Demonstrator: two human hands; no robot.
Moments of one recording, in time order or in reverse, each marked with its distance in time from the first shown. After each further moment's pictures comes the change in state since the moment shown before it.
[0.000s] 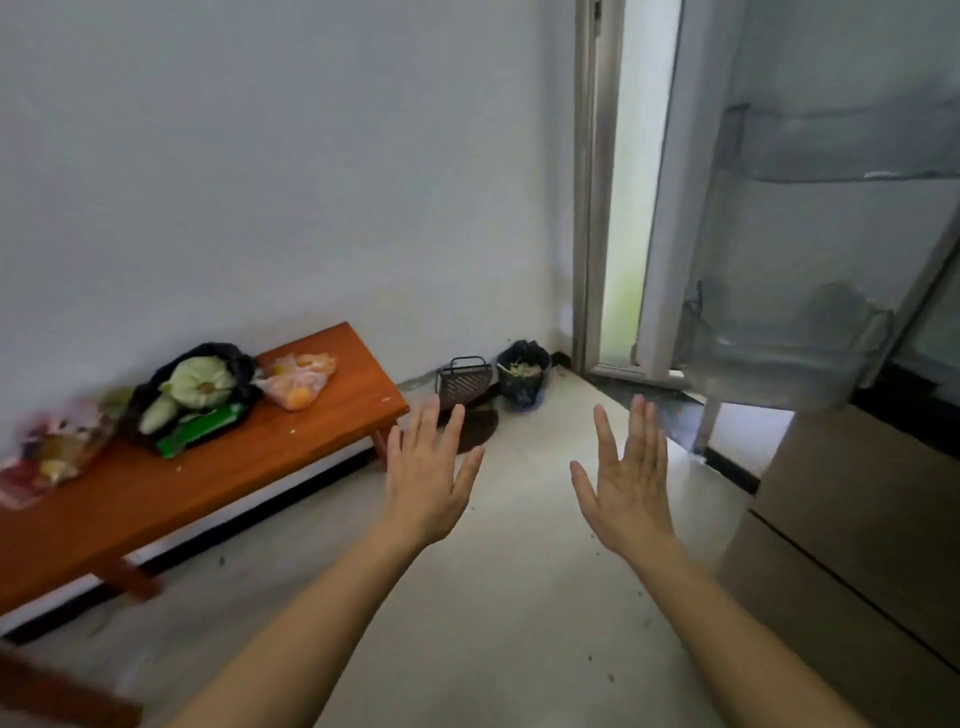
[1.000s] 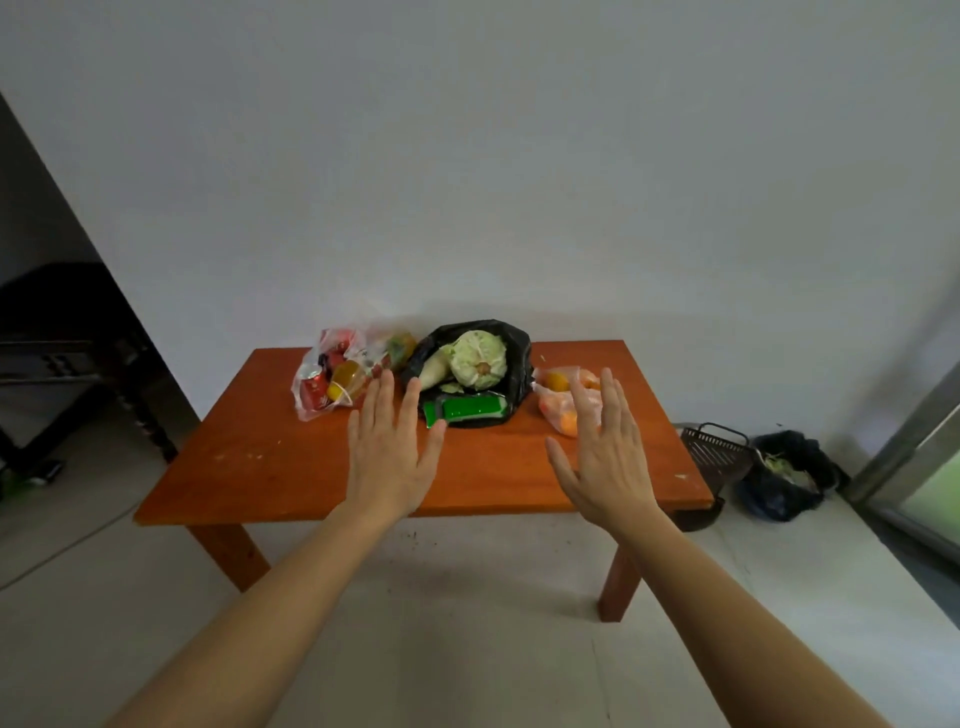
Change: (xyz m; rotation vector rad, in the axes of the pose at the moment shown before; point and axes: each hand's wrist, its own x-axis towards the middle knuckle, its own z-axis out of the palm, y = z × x) left_hand 0.006 -0.564 -0.081 0.048 0.252 -0.577; right_hand 0.176 -0.545 0.233 0.320 -0.188 -0.583
